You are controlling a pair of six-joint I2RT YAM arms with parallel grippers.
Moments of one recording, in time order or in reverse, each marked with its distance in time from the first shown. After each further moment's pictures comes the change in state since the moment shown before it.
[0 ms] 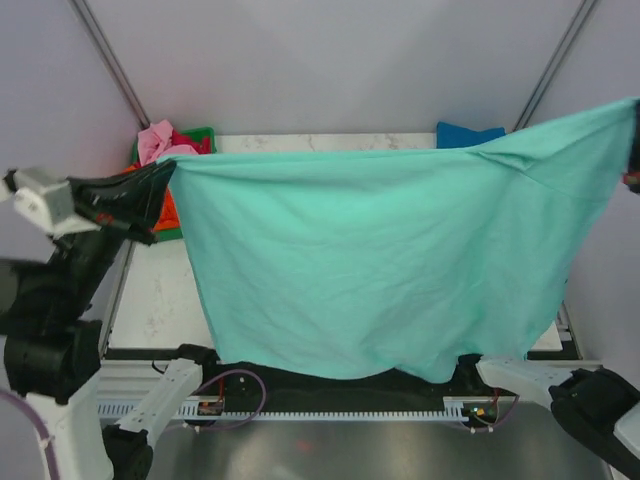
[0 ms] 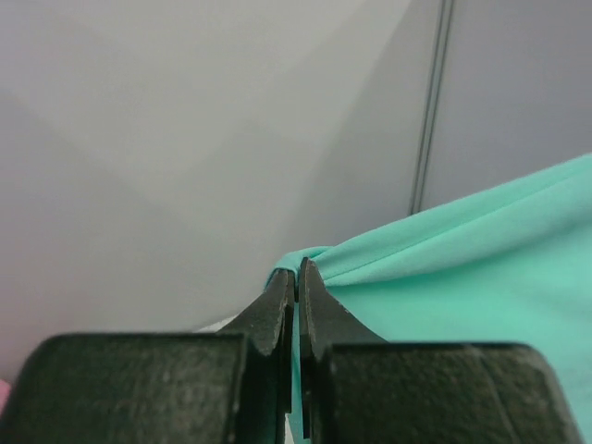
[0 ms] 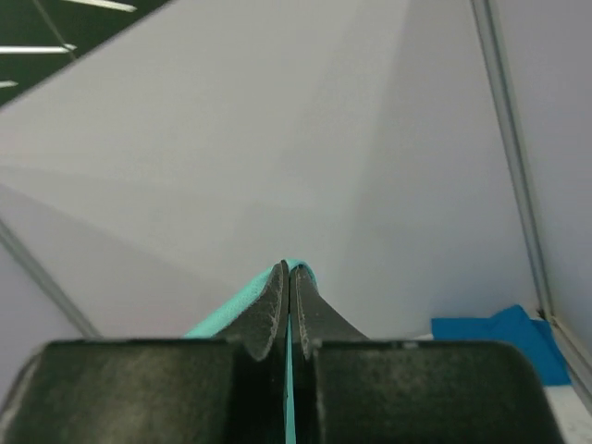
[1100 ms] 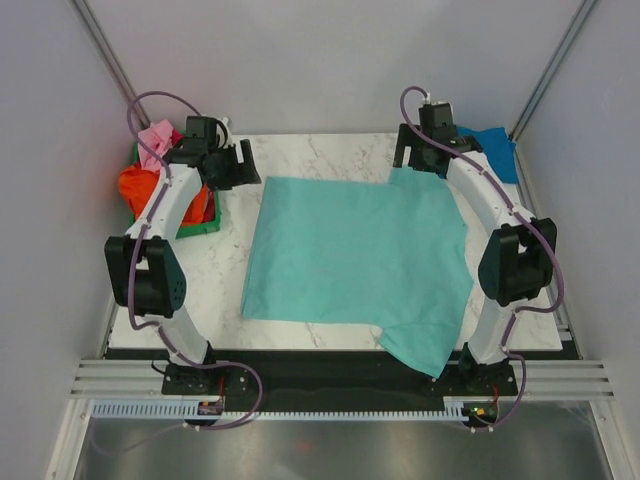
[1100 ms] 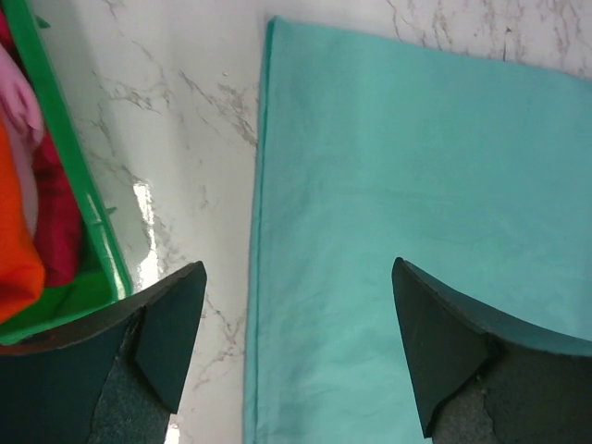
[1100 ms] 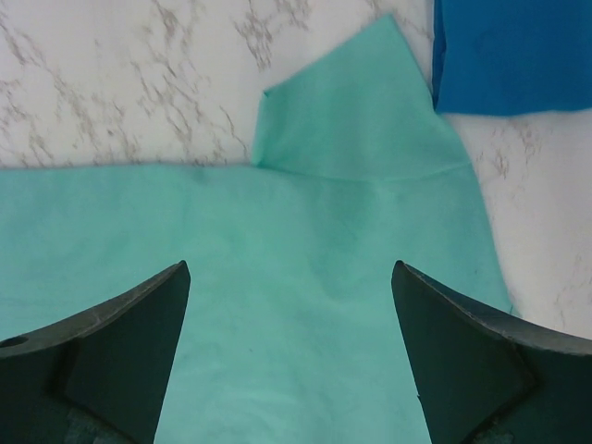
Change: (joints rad) left arm 0.104 1.067 -0.014 -0.243 -0.171 -0.084; right arm -0.277 0.862 -0.555 0.187 -0.324 0.060
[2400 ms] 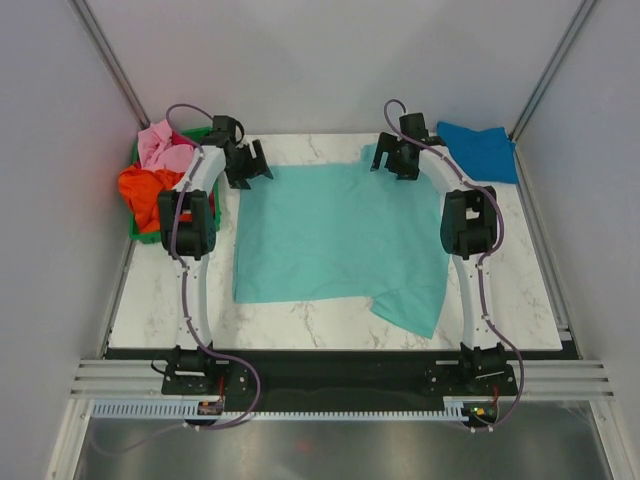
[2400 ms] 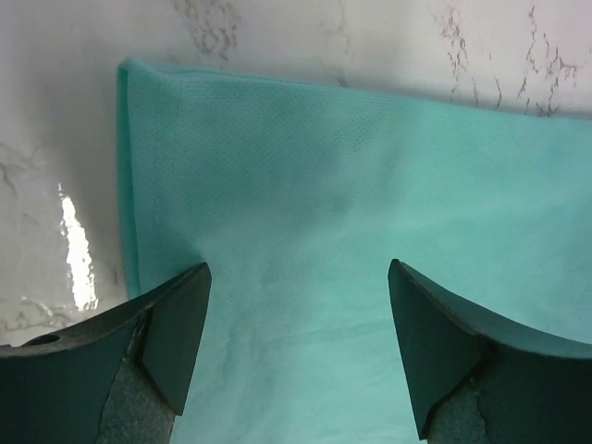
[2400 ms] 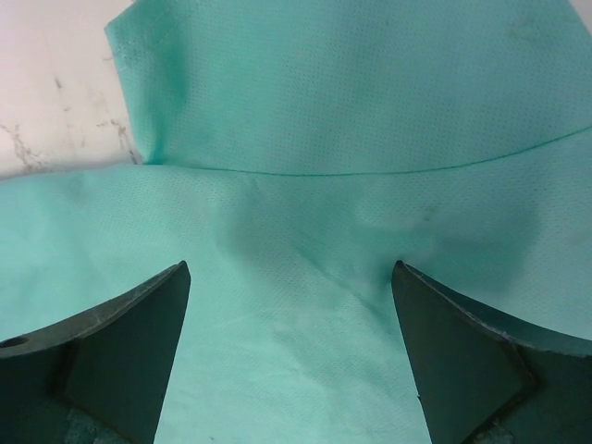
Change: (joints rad) left arm 0.021 0.671 0.527 -0.020 0.098 -0.138; right arm -0.045 0.607 0.402 0.047 -0.277 0.130
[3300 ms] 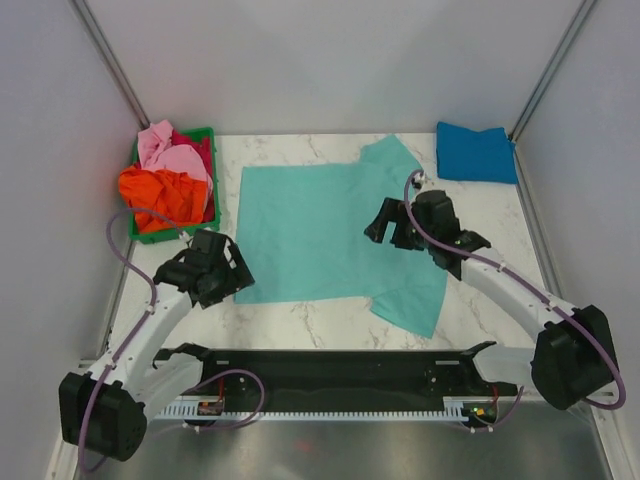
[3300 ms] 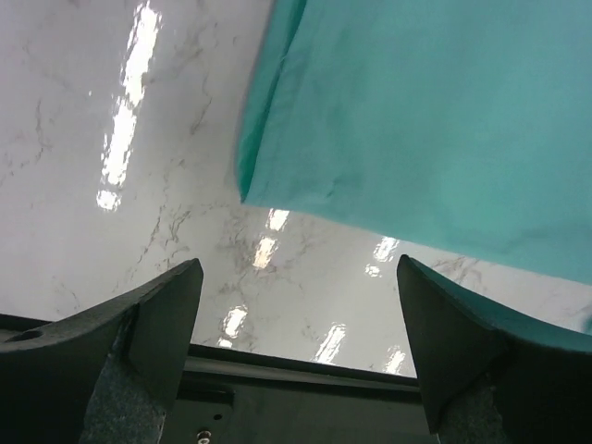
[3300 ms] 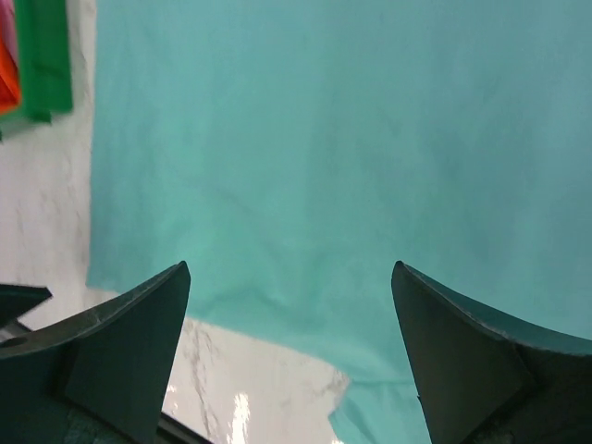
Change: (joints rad) left arm -0.167 -1.504 -1.446 -0.074 -0.351 -0.303; right arm 0.225 -1.253 -1.308 0.389 -0.011 0.169
